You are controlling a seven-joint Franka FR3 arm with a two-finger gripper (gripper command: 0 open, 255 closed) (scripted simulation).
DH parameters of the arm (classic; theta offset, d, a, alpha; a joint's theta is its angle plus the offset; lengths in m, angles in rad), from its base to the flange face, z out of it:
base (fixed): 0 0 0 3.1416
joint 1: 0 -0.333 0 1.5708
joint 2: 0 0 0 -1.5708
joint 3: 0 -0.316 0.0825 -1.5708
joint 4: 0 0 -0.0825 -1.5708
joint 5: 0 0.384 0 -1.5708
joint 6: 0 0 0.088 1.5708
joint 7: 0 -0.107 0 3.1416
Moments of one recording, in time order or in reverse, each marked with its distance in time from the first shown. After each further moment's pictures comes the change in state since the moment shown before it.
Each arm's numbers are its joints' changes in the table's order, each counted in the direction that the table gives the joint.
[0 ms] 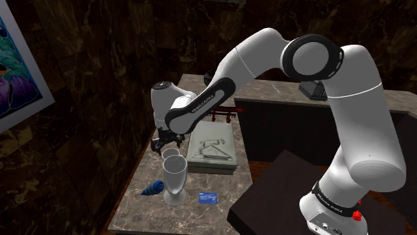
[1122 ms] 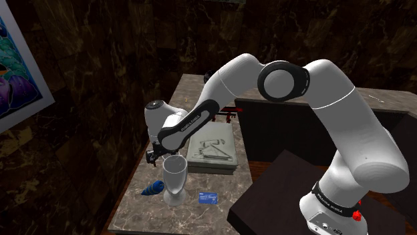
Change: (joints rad) arm -0.066 0.243 0.048 0.203 -0.037 -0.028 -0.038
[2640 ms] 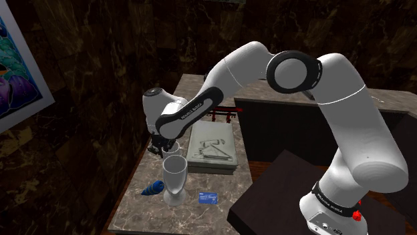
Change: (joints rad) arm 0.019 -0.098 -0.026 -0.028 0.026 0.070 0.019
